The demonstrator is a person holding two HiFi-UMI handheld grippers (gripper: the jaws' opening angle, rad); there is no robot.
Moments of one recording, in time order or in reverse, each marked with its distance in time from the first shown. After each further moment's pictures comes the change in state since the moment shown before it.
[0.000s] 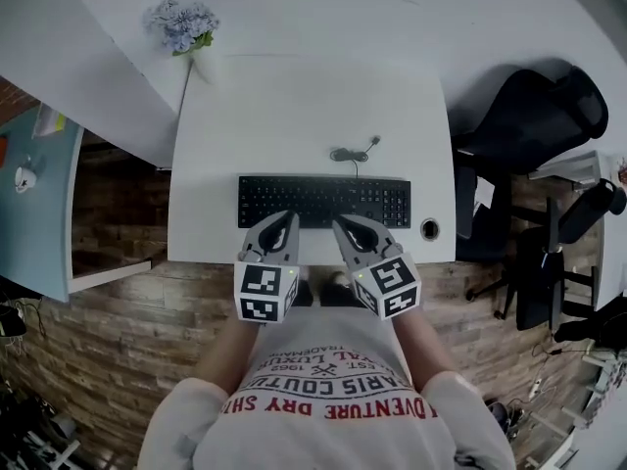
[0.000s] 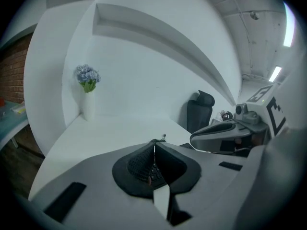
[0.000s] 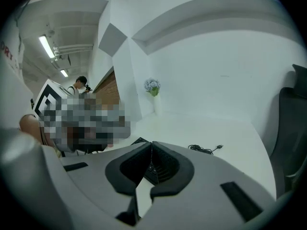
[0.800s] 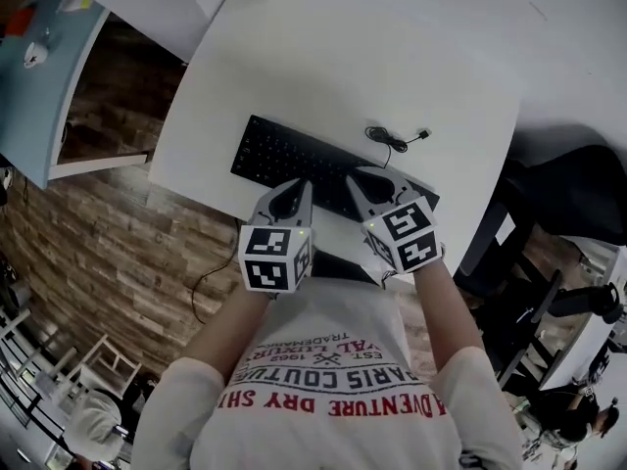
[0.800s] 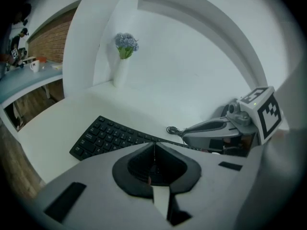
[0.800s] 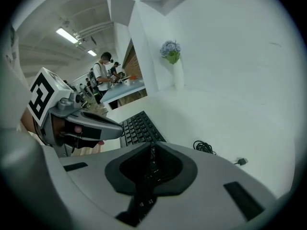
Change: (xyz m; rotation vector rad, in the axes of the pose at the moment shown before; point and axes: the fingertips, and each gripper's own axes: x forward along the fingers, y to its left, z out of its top) left arm 0.070 0.012 -0.059 -0.419 0.128 0.293; right arm 0.086 -0.065 -0.046 -0.196 0.326 0.371
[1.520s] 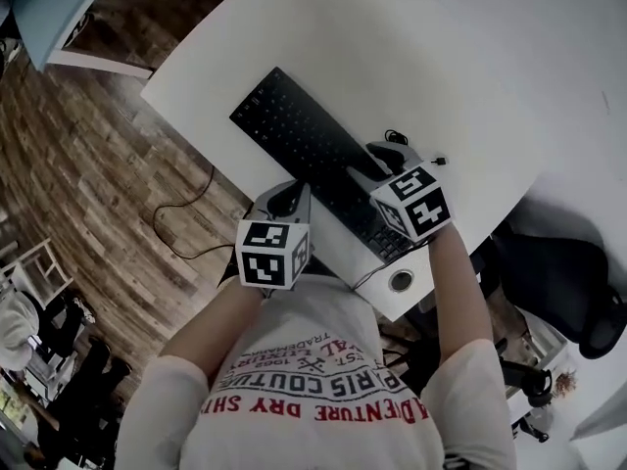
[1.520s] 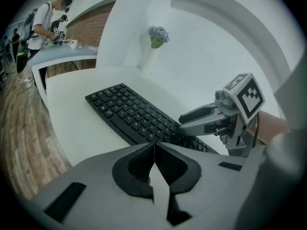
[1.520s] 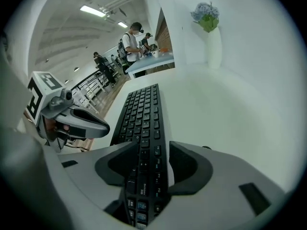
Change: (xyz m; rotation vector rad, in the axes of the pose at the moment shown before) left arm 0.015 -0.002 -0.072 -0.323 0.005 0.219; right arm 0.052 -0.023 -0.039 -0.302 0.313 0.332
